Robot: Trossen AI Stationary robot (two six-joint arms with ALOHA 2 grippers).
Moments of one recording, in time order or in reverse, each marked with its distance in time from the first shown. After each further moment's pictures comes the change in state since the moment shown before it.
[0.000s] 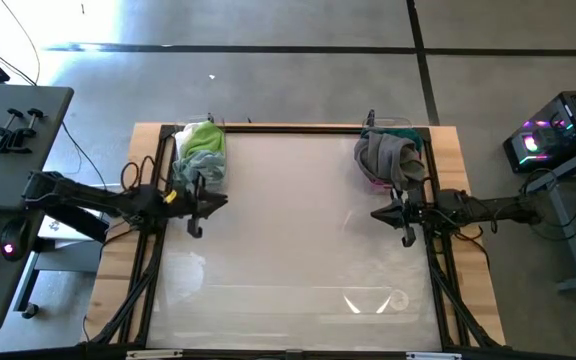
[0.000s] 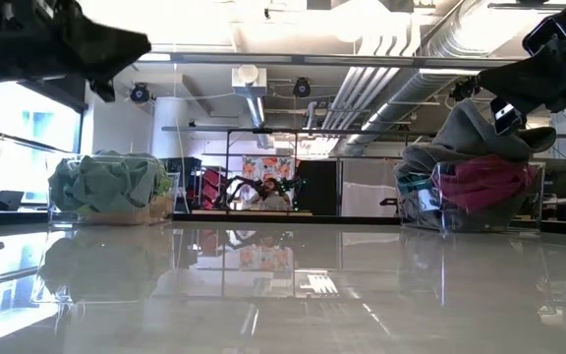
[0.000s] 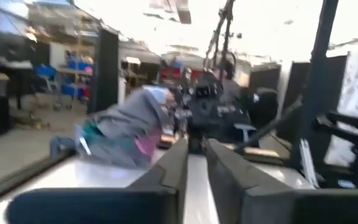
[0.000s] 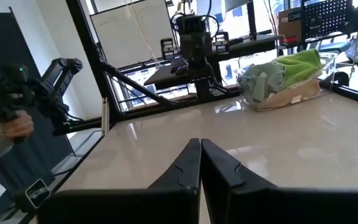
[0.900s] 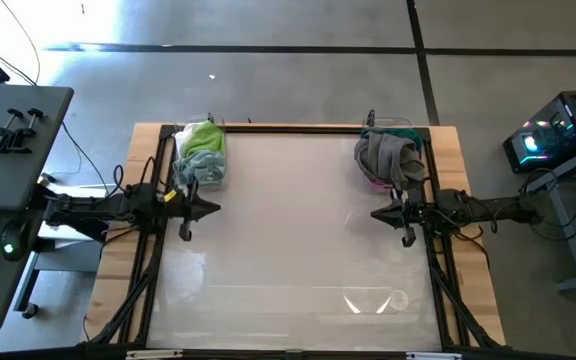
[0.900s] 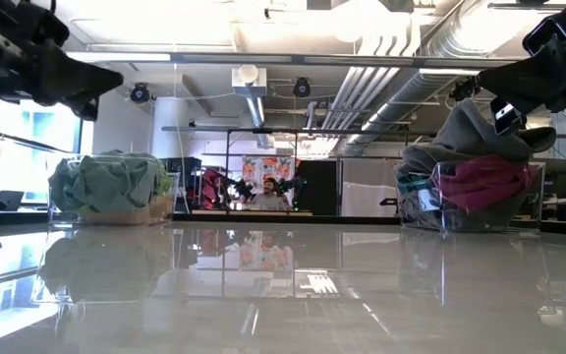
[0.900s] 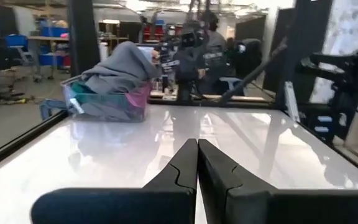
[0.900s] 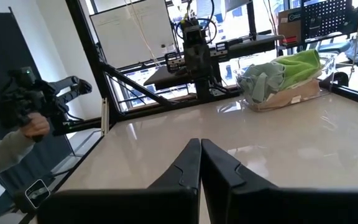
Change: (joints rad) left arm 0.096 -0.511 0.001 -0.726 0.191 0.030; right arm 0.000 0.001 0.000 0.001 0.001 0.000
